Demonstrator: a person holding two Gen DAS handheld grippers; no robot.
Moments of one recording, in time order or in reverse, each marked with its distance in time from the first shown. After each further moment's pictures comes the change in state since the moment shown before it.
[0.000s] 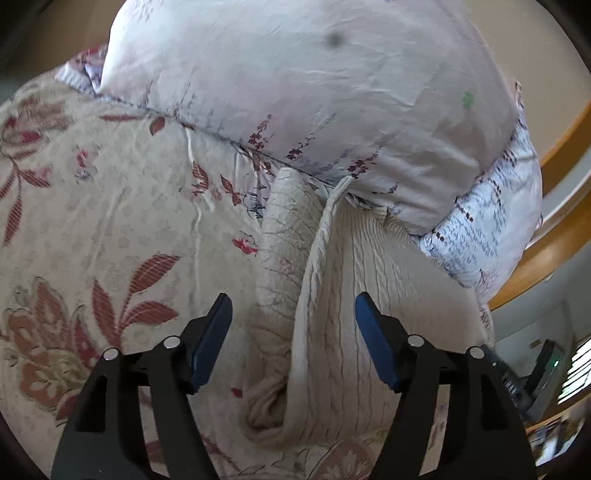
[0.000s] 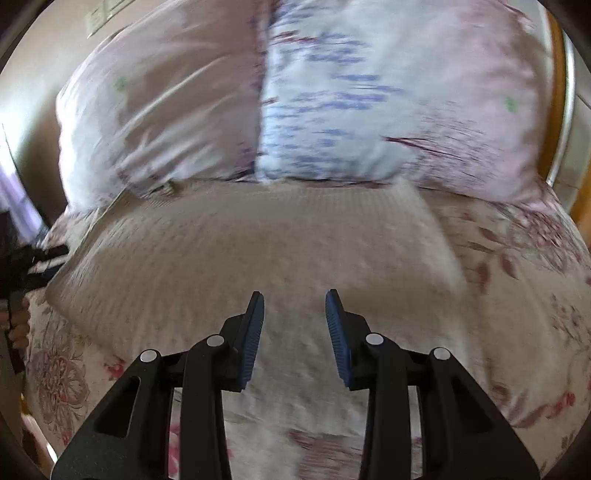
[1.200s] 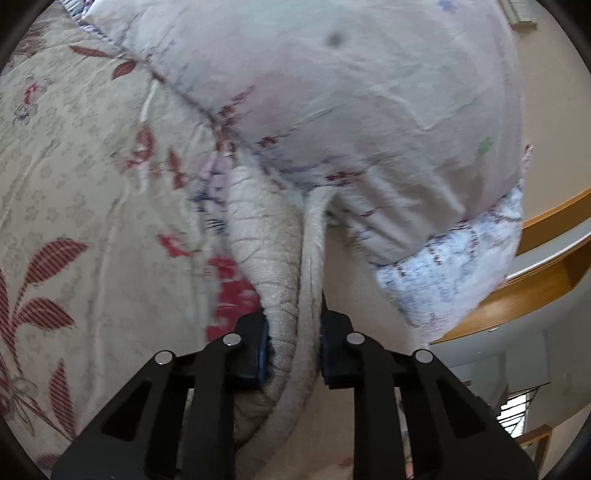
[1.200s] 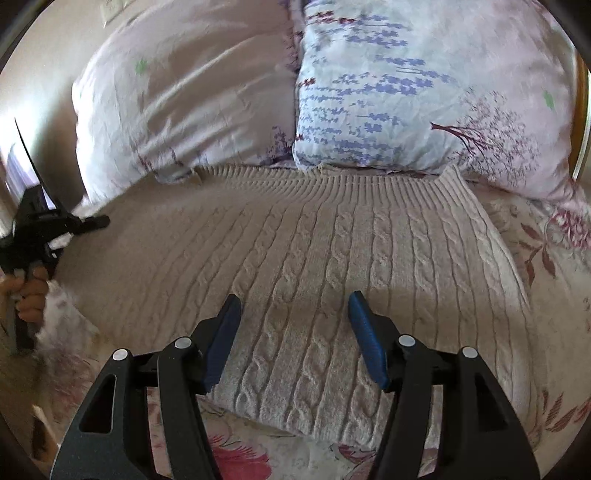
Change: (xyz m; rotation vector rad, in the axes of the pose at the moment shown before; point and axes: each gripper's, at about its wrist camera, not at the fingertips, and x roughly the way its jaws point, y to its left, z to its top) left arm 0.034 -0.011 0.017 -0.240 0.032 -0.210; right arm 0.013 0.013 -0.006 0.039 0.014 0.082
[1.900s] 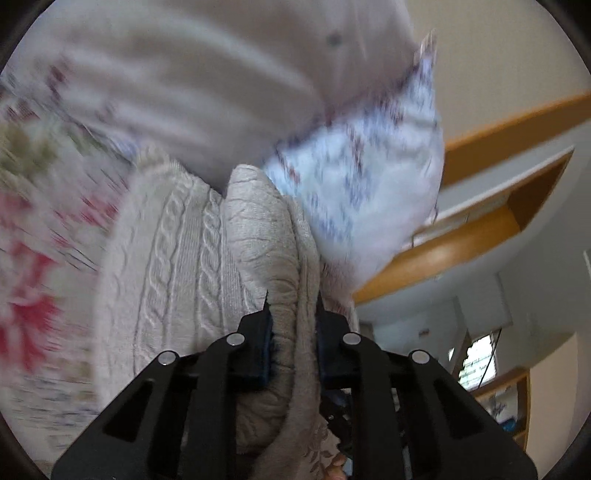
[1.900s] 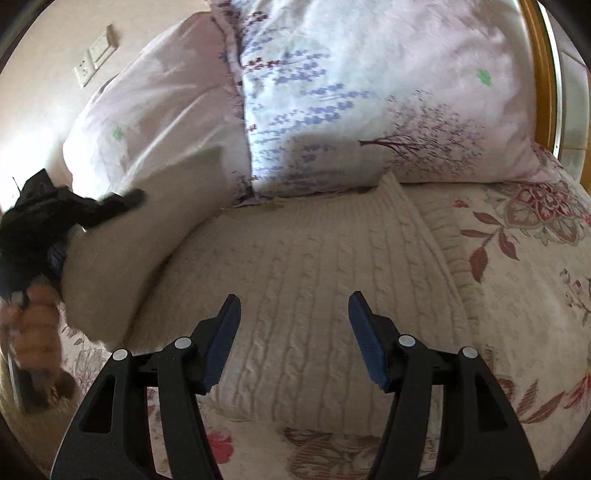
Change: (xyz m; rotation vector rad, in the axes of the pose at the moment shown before) left arm 0.098 -0.158 -0.080 0.158 0.155 -0.238; right arm -0.036 -0.046 -0.006 0.139 -0.098 0.009
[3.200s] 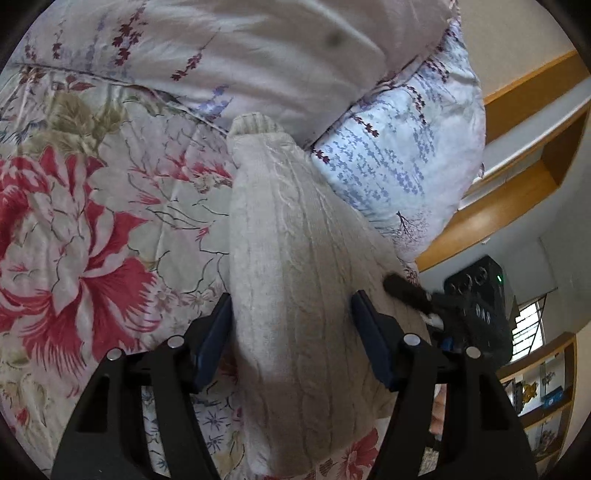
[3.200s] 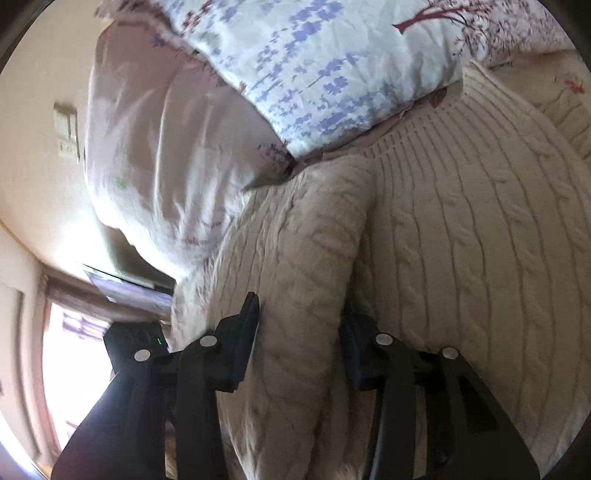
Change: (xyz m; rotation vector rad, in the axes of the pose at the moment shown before) left arm -0.027 0.065 -0.025 0.125 0.038 0.164; right arm 0.093 -0.014 0.044 0.415 0.288 0.434
